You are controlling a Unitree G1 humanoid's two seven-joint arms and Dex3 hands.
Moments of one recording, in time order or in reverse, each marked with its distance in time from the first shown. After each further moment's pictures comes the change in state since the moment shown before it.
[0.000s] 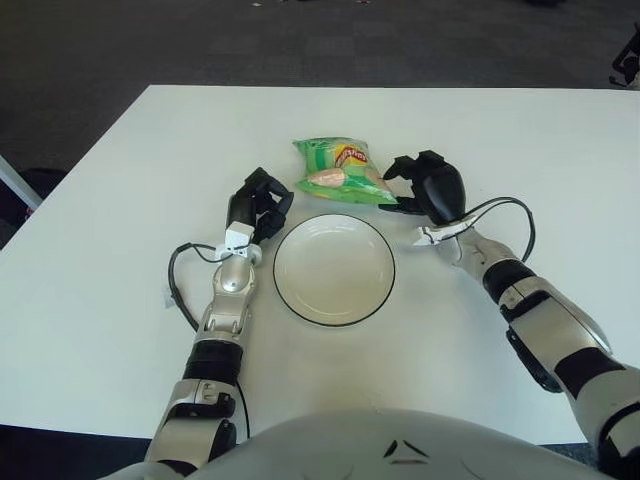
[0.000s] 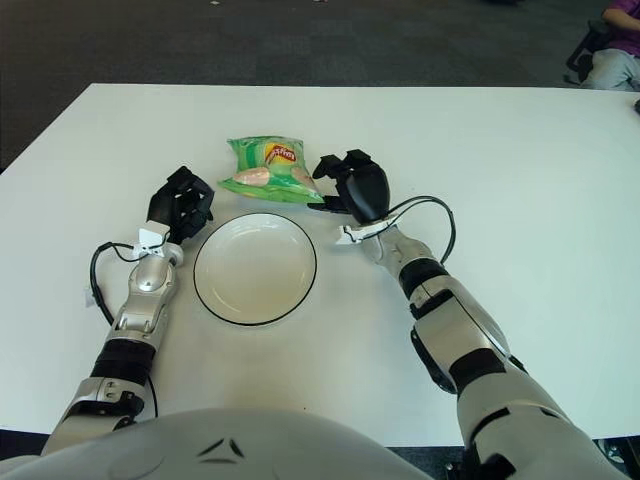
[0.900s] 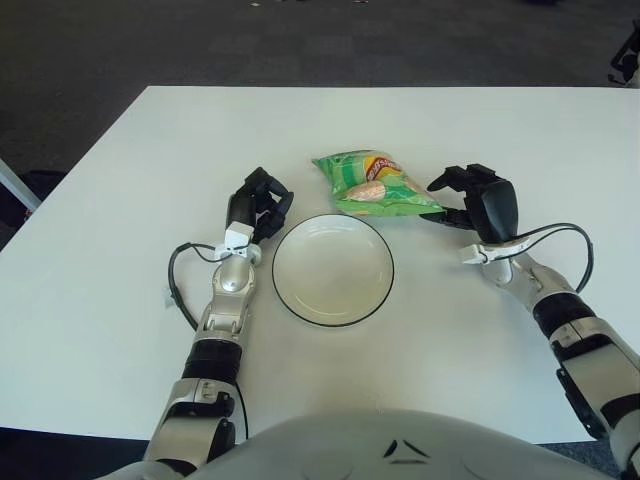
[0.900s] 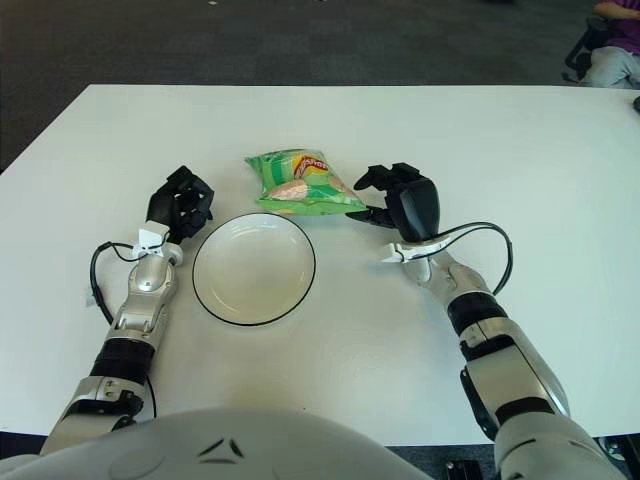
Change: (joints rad) left arm -0.007 0.008 0.002 0.019 -0.001 -0.017 0.002; right arm 0.281 -0.156 -0.200 -0.352 0.076 -0.080 0.099
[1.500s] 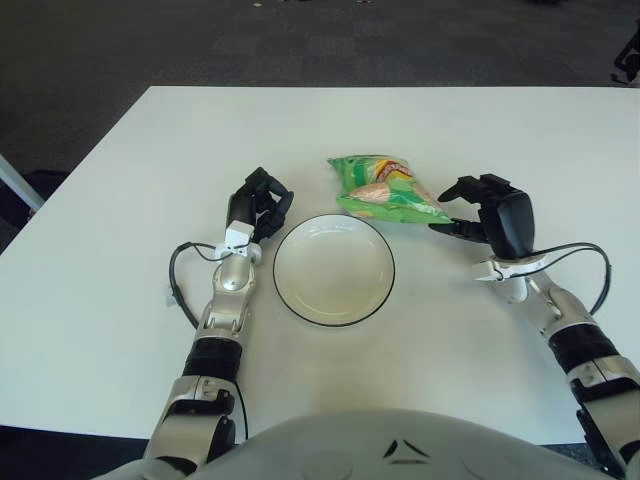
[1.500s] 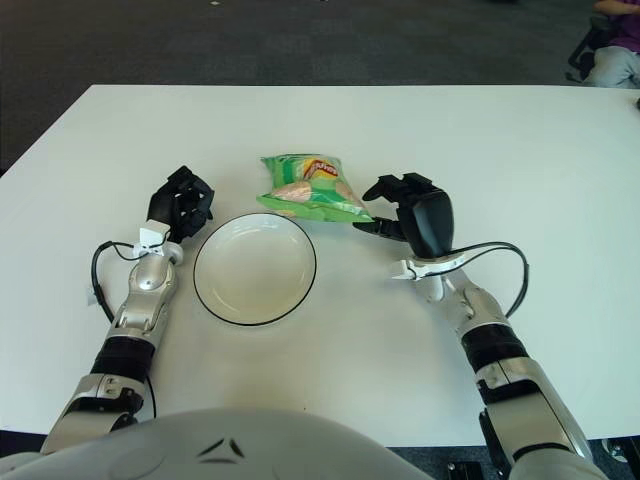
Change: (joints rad) left arm -0.009 0.003 0.002 0.014 0.000 0.000 0.003; right arm 0.231 -0.056 -0.148 -0.332 0.000 0.121 0.151
